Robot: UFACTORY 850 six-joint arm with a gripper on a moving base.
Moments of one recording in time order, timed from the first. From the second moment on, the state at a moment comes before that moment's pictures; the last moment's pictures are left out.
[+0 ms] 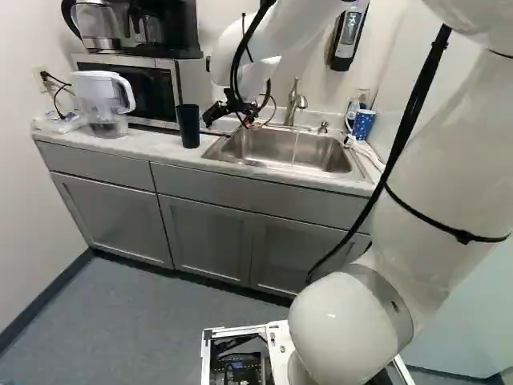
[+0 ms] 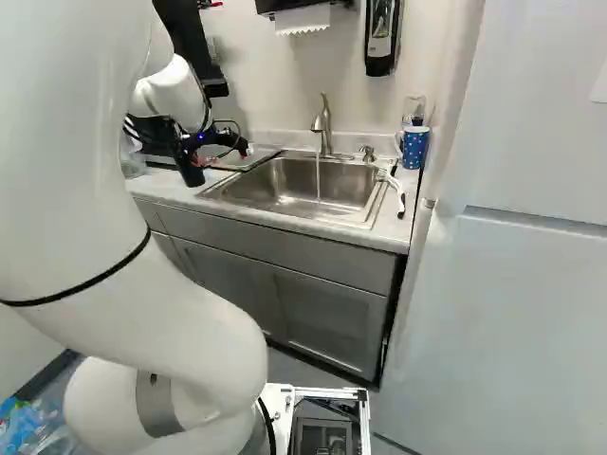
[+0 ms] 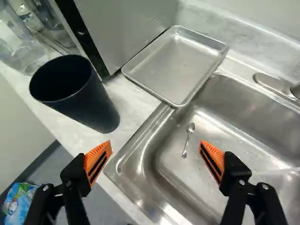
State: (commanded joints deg) arm 19.1 -0.3 -58.4 0.0 -12.5 0.0
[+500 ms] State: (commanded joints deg) arm 23.3 -3.0 -61.1 0.0 -12.3 0.0
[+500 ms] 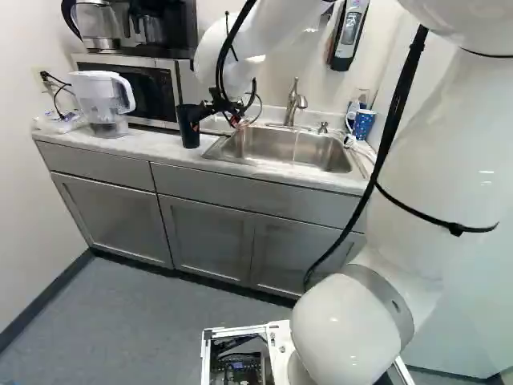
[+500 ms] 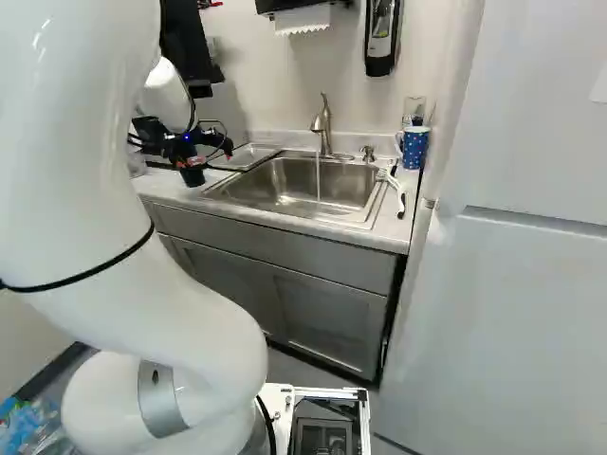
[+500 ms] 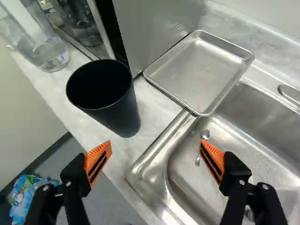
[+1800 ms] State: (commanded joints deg) arm 28.4 -8.9 -60.6 0.0 6.5 0.0
